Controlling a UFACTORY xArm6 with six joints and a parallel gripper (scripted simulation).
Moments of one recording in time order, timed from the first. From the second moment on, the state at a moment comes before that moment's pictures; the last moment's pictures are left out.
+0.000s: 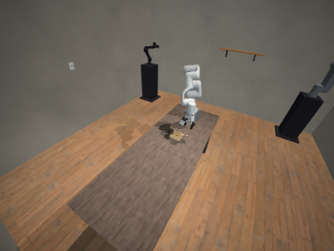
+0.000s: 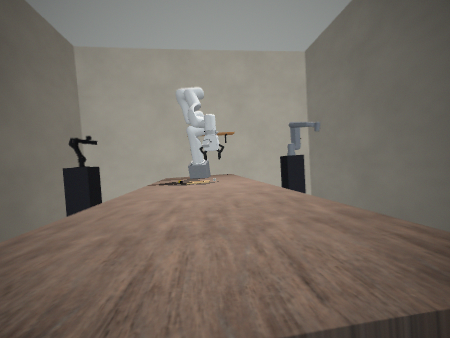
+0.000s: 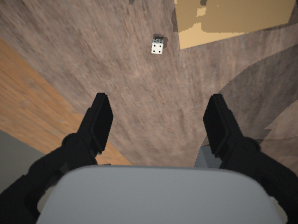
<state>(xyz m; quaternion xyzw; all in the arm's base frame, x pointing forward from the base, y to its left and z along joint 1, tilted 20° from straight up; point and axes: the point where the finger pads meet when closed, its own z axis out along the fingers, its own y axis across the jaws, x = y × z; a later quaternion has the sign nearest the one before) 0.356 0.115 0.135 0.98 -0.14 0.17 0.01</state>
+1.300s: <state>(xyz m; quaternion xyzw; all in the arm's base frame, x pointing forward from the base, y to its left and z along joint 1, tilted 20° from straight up) 0.356 0.113 0.122 0.93 -0.33 0.17 -0.03</state>
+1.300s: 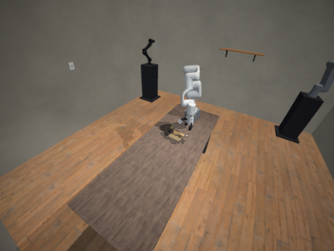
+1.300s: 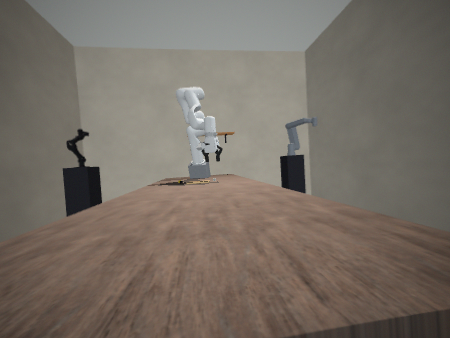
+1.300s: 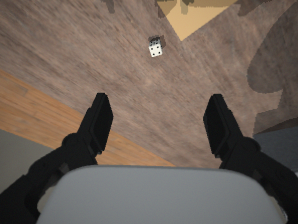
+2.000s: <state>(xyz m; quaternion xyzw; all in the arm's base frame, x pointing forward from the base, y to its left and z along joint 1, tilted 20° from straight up) 0.362 0.109 0.104 0.79 -0.58 0.15 -0.07</state>
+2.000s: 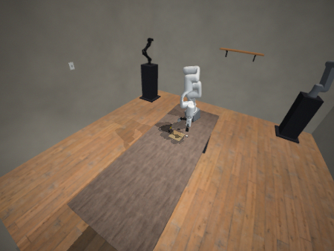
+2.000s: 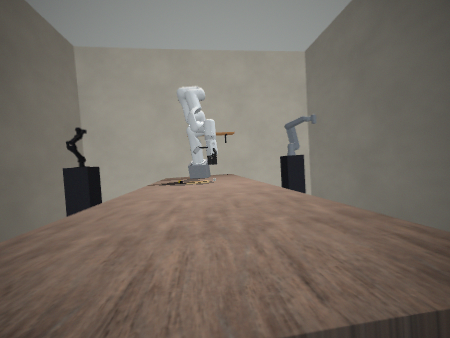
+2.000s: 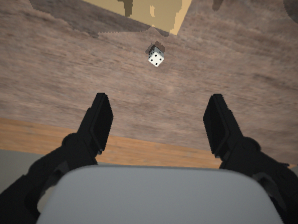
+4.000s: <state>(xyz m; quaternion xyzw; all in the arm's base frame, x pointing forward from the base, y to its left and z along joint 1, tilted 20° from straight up) 0.366 0.106 0.082 0.55 -0.82 0.13 -0.12</state>
